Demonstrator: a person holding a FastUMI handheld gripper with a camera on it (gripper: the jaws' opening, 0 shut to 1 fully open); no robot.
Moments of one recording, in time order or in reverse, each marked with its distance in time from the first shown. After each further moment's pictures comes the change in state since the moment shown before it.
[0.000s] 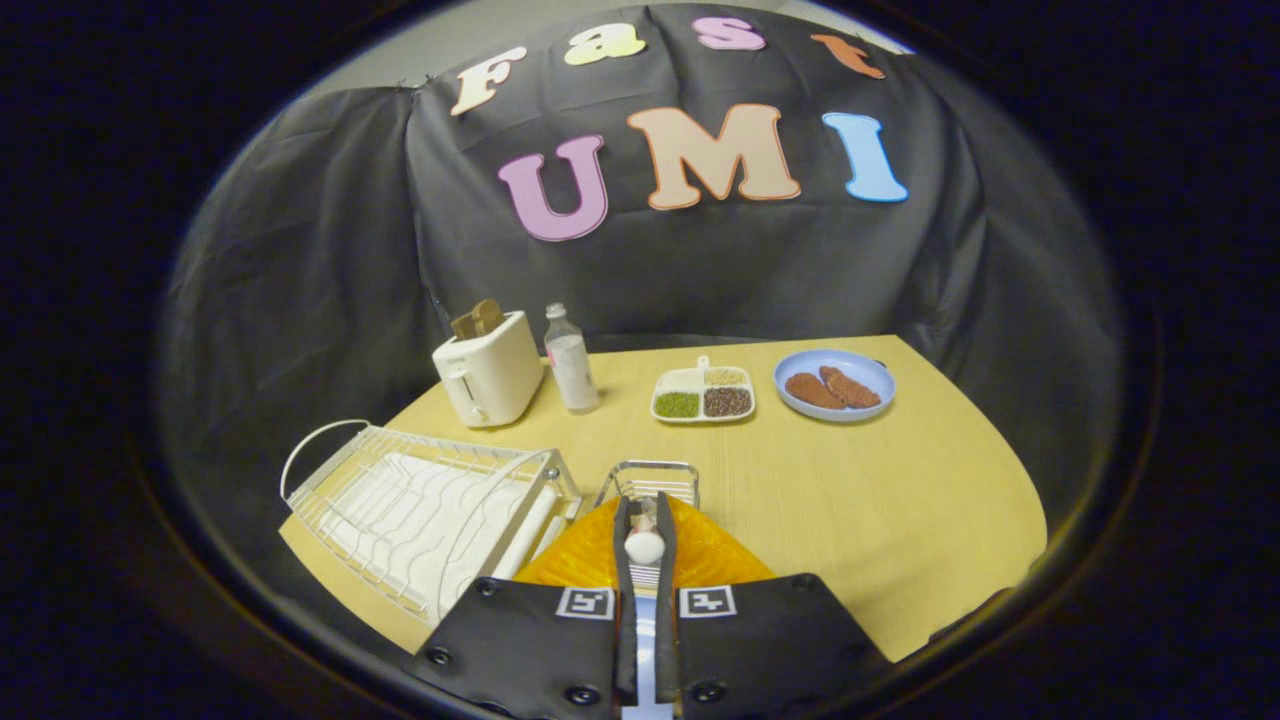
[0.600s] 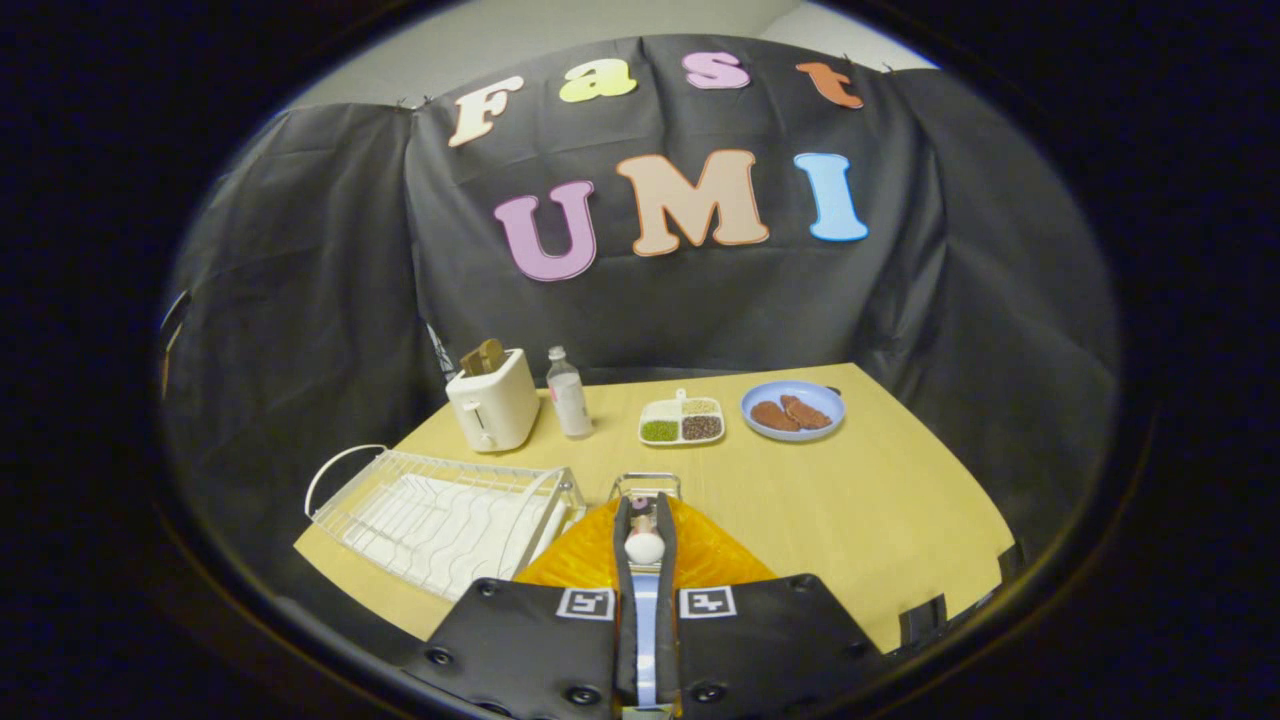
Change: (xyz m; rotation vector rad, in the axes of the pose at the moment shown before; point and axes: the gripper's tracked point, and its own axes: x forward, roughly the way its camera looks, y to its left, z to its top) arm -0.091 0.006 0.024 0.010 -0.074 -0.077
